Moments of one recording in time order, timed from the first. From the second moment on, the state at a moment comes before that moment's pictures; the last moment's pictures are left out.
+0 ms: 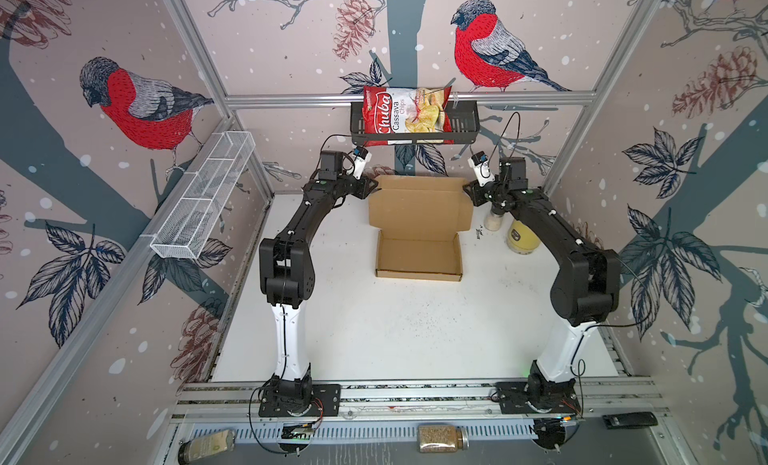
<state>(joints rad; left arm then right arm) -0.17 2.14 1.99 -0.41 0.55 0.16 0.21 1.89 1.67 -0.33 -0.32 -0.26</state>
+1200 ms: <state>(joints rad) -0.22 2.07 1.86 -0.32 0.37 -0.08 0.42 1.78 1.48 -0.19 0.11 0.04</state>
